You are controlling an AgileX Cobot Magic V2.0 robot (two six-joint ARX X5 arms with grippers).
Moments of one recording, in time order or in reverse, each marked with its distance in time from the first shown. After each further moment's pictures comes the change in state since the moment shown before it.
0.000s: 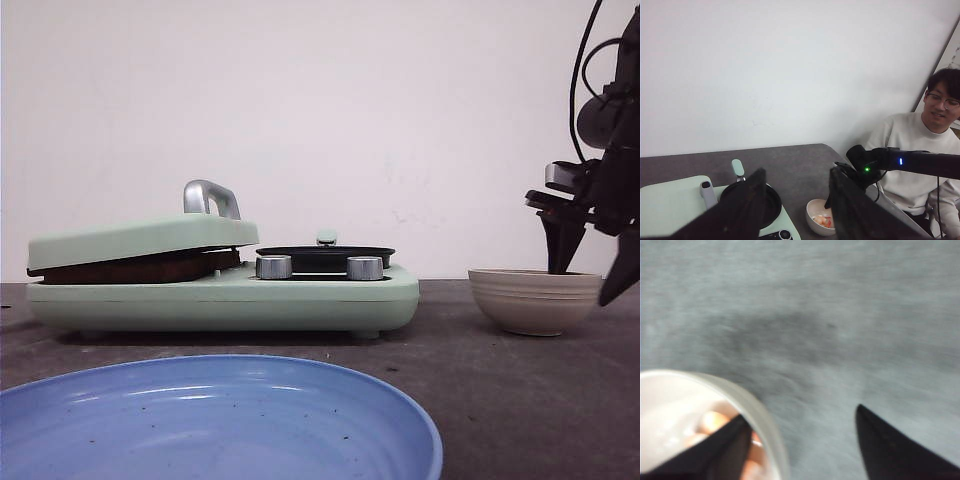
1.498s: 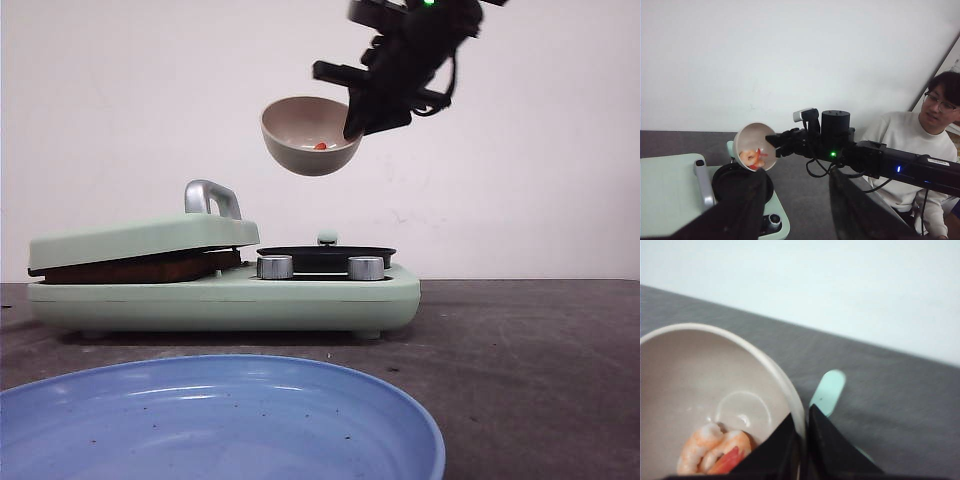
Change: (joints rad) left arm 0.000 0.000 0.000 -0.054 0.000 -0.085; right arm 0.526 -0.151 0.002 0.771 0.331 -0.005
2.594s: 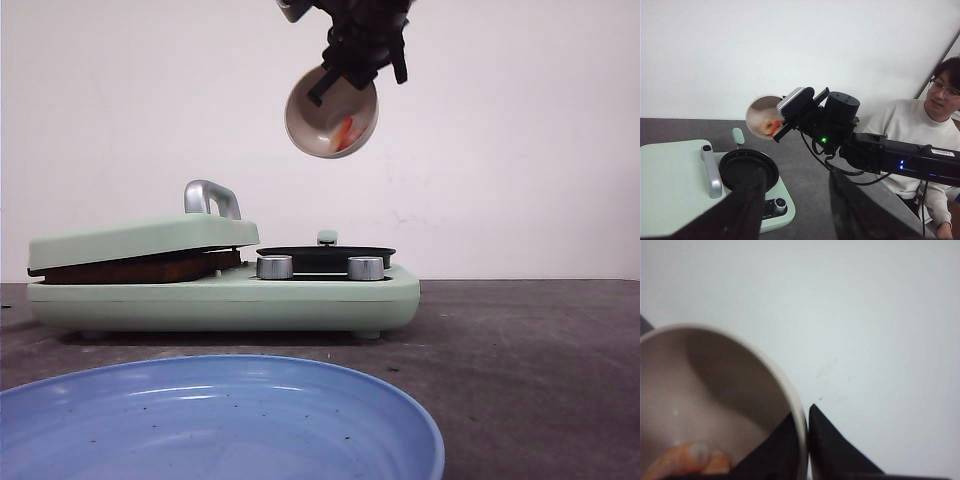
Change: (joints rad) left arm 0.000 -0.029 0.000 -0.069 0.000 0.020; right arm 0.142 0.011 0.000 0.335 0.496 -0.858
